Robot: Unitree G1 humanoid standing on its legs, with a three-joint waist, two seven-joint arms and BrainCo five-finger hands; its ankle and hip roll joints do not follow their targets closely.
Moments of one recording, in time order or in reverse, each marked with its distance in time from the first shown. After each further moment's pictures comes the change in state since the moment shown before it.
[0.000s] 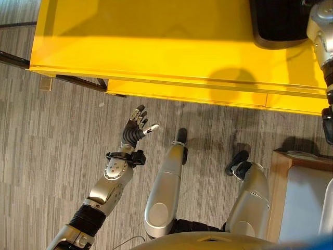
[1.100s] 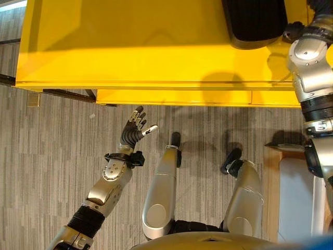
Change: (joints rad) left arm 0.028 0.004 0.011 0.000 0.002 0.006 0.002; right arm 0.424 0.117 -0.282 -0.391 -0.137 -0.022 -0.111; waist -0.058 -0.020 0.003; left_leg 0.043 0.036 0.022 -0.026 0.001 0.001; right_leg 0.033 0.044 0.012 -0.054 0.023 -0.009
